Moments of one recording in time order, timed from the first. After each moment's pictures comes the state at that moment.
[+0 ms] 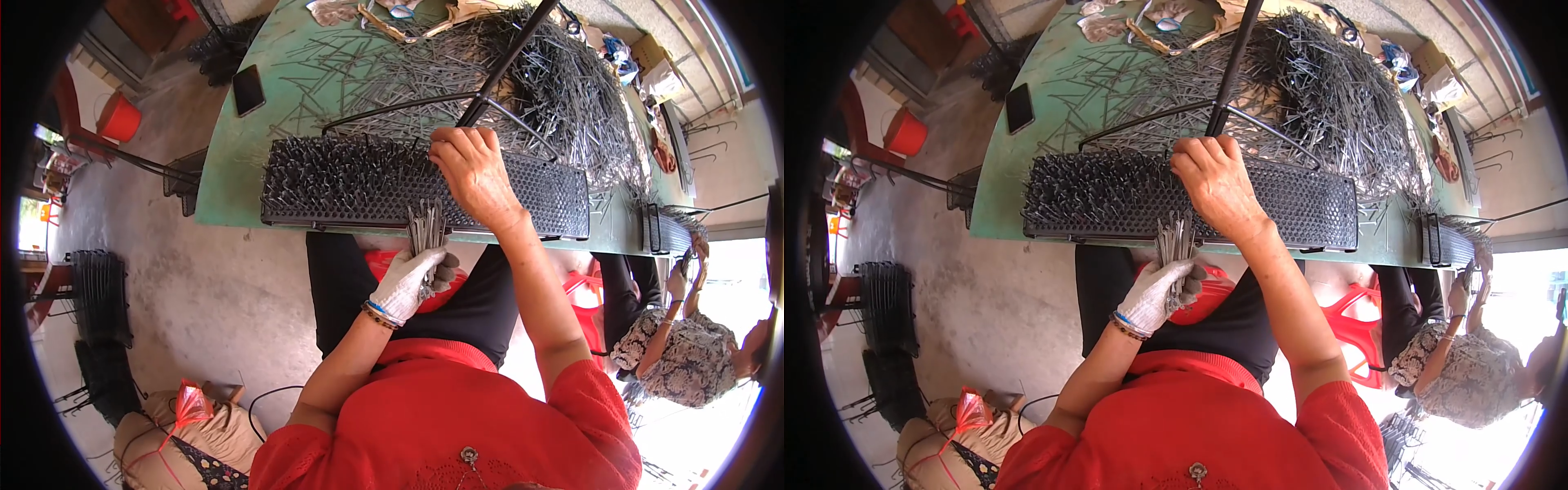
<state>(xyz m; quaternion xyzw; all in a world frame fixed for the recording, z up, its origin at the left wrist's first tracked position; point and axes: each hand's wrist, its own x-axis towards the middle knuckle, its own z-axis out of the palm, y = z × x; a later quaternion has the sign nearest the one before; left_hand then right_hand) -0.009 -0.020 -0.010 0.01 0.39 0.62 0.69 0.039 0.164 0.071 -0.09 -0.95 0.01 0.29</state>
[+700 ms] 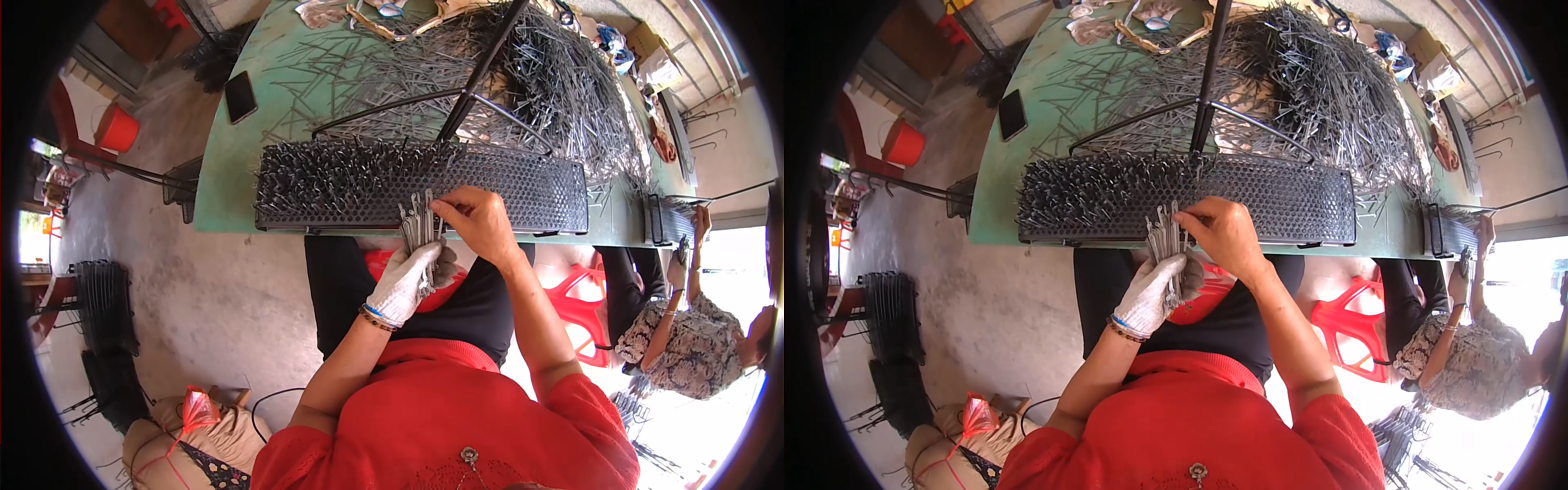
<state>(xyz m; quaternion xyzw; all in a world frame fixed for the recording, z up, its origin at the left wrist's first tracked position) -0.002 -0.015 -0.002 0.01 0.38 0.64 0.66 0.088 0.129 0.039 -0.30 -0.83 0.41 0.24</state>
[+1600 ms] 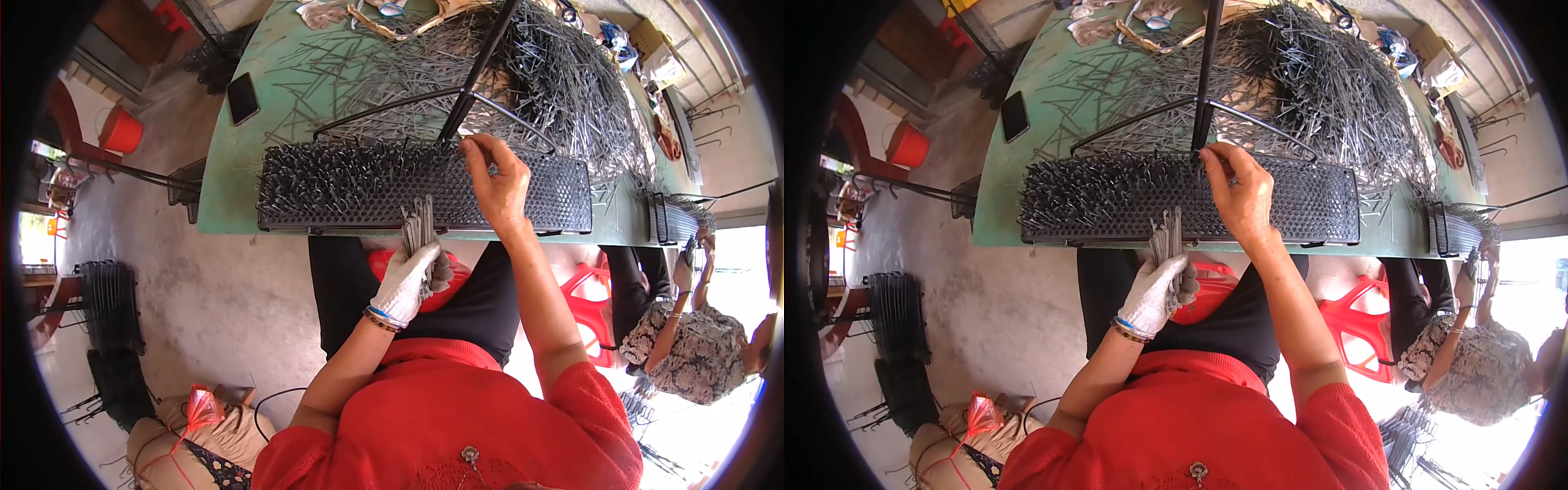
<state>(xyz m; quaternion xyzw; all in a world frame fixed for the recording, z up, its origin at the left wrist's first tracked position) 0.001 -0.013 0.002 0.01 0.47 0.61 0.63 0.064 0.163 0.048 -0.32 -0.77 0.31 0.46</state>
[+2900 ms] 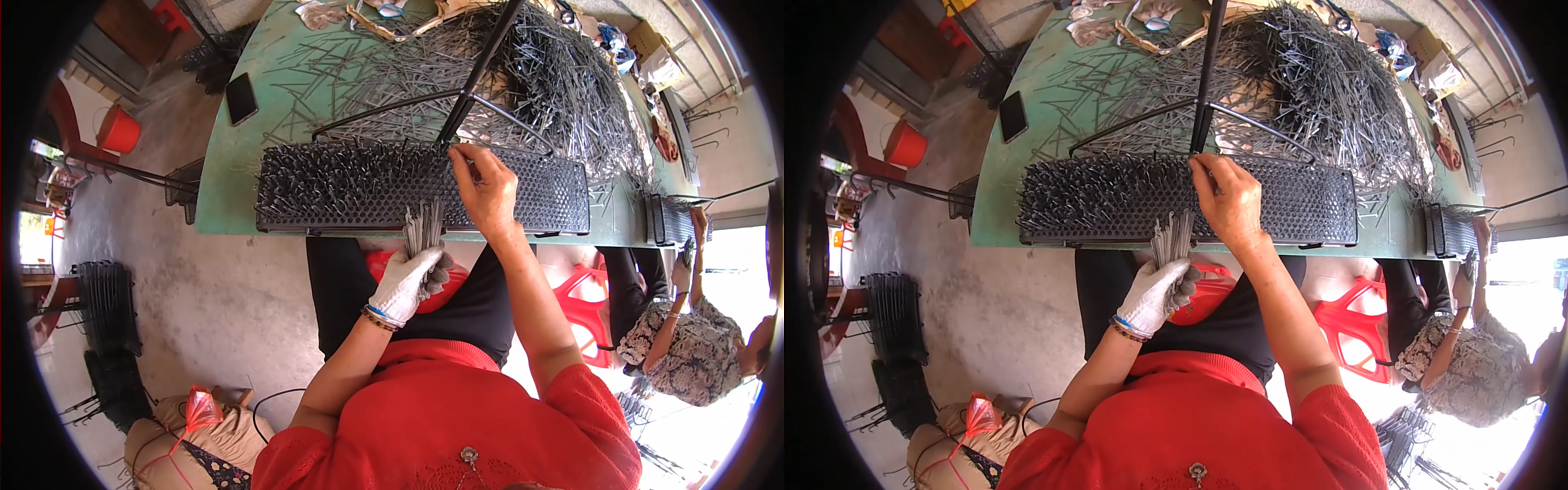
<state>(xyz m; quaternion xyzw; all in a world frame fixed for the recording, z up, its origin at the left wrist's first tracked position) -0.003 -0.012 0.003 0.01 0.48 0.58 0.66 0.059 0.159 0.038 -0.28 -0.81 0.23 0.46</state>
